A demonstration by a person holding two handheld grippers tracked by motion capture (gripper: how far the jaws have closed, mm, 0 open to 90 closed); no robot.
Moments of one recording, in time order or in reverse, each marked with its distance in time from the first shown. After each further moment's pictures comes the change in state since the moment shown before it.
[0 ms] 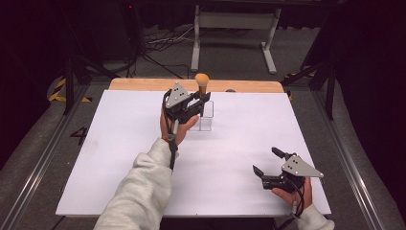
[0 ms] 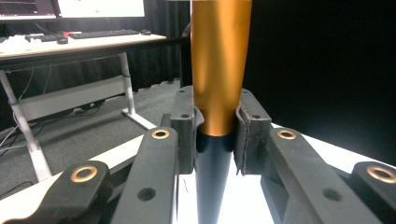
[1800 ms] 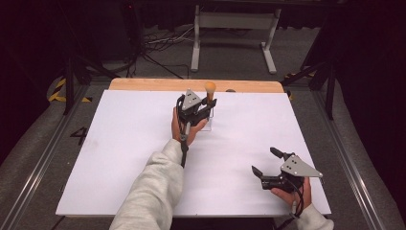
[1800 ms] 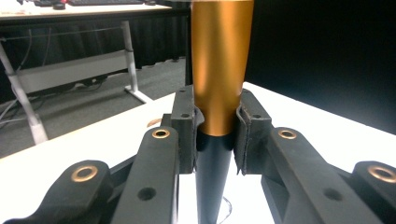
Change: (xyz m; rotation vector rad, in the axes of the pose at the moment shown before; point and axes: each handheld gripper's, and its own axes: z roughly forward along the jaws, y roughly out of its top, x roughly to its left) left arm 0.003 -0.044 0.044 0.083 0.028 -0.036; right arm 0.002 0.001 0.001 -0.002 0.018 -0.009
